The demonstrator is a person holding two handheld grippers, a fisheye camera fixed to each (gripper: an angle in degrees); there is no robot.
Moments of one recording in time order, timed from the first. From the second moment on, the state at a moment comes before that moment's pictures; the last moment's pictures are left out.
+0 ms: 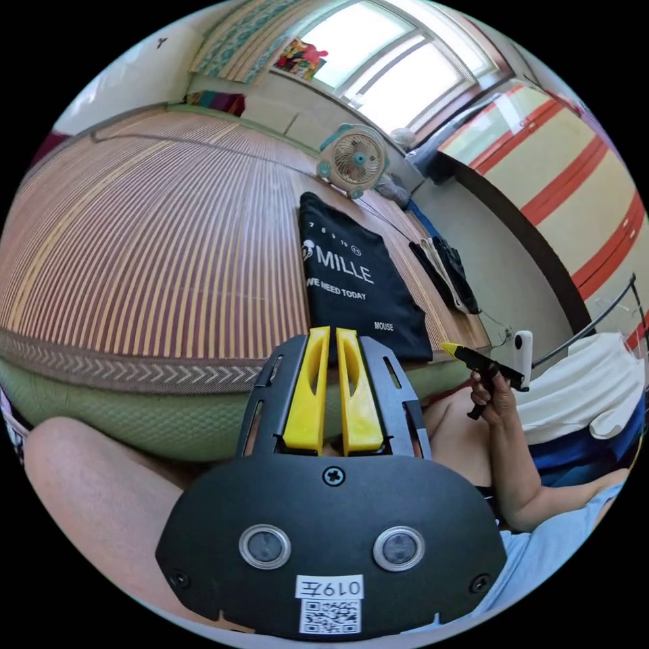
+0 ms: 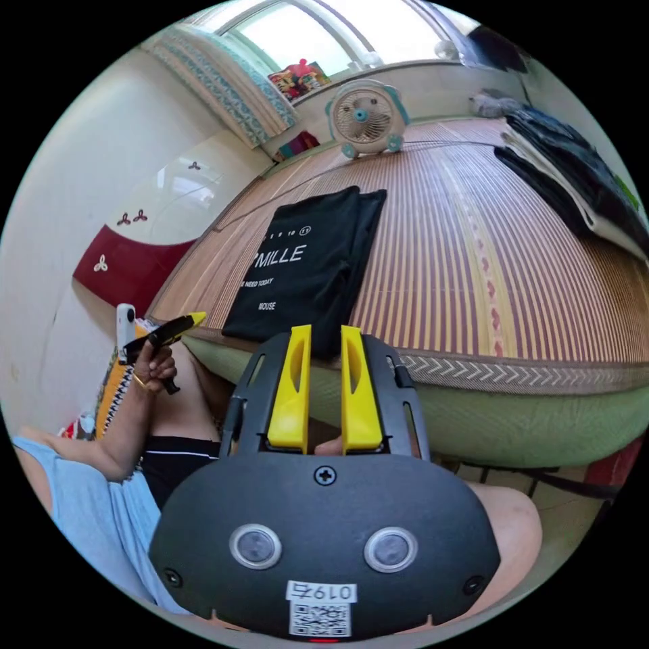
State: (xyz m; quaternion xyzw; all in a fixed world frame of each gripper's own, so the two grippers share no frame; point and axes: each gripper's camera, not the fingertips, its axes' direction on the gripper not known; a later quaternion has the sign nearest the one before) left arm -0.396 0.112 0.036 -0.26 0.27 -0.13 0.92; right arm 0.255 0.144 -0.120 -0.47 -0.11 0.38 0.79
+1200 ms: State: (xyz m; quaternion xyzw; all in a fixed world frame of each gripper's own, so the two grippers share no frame) left arm -0.322 0.089 0.104 -0.28 0.20 -0.10 0.93; right arm 0.255 0.199 -0.042 -0.46 -0.05 0.43 0.77
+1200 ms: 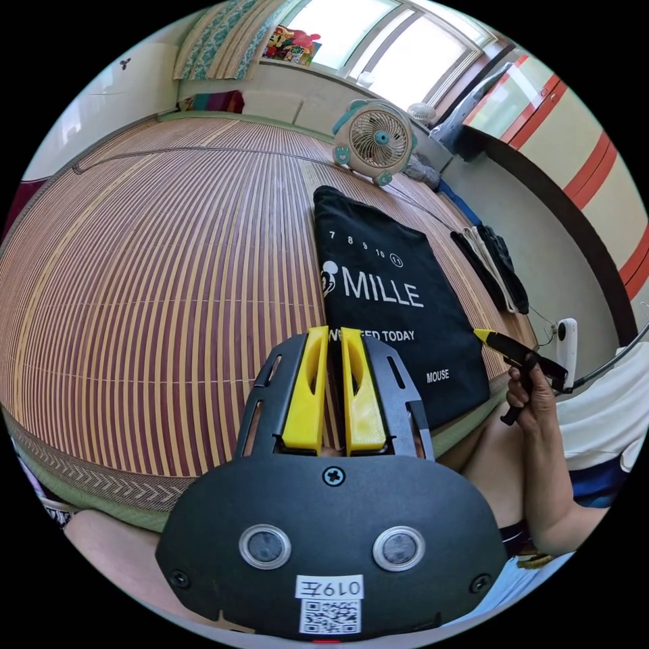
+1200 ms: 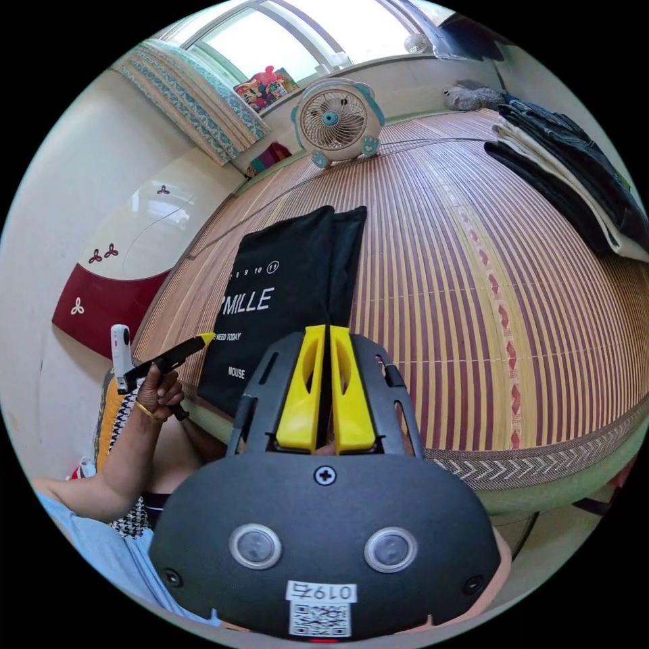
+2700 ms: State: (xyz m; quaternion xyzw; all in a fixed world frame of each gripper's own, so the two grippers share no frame) left arm -0.180 0.141 -0.046 -0.26 0.05 -0.01 0.96; right arm 0.026 0.159 -0.081 -0.45 0.13 0.19 0.86
